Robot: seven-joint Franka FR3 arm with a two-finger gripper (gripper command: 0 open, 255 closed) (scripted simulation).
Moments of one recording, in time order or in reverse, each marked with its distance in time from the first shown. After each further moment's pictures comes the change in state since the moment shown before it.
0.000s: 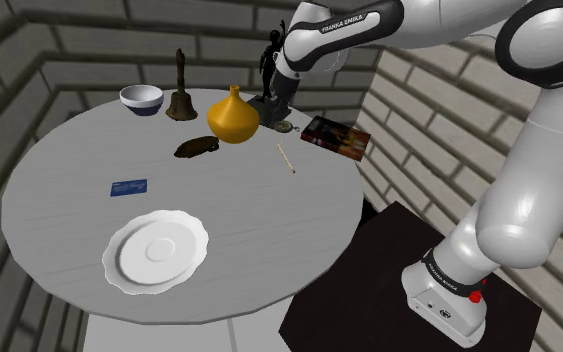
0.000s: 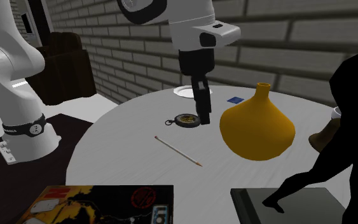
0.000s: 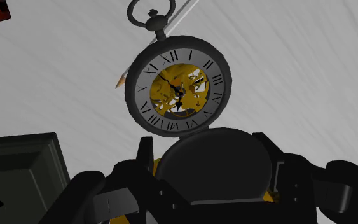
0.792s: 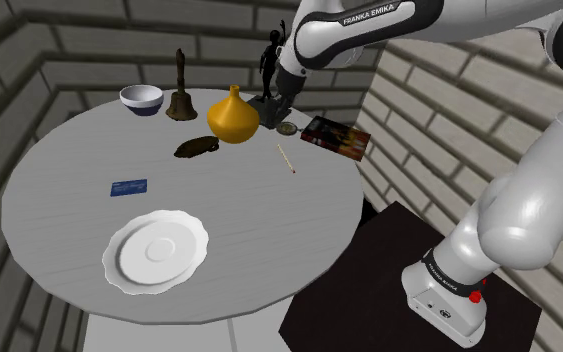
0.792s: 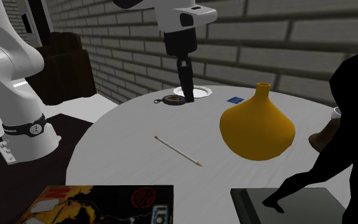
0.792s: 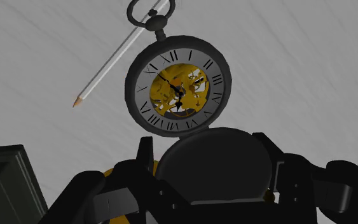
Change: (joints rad) arm 0.049 -0.170 0.030 -0.145 -0.023 -0.014 0.093
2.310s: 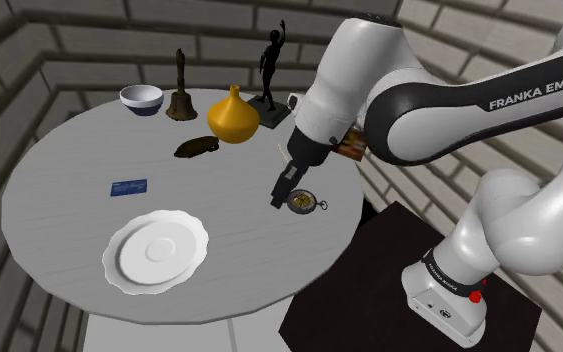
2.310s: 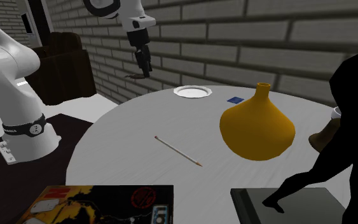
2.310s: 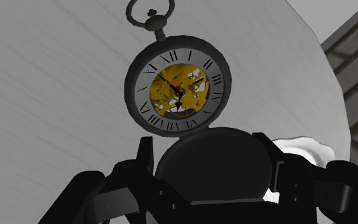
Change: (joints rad) arm 0.231 -0.457 0.303 -0.484 0.049 0.085 0.484
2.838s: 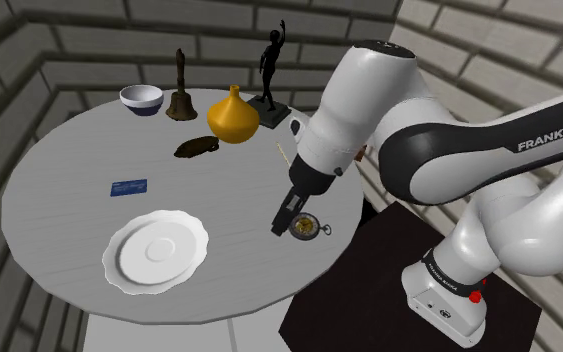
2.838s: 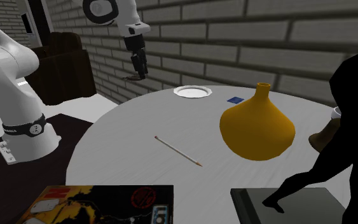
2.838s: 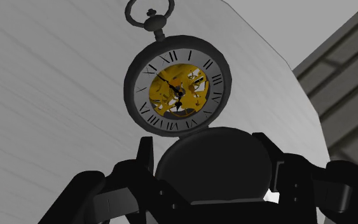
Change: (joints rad) arm 0.044 -0.012 0.082 -0.054 0.025 0.053 0.099
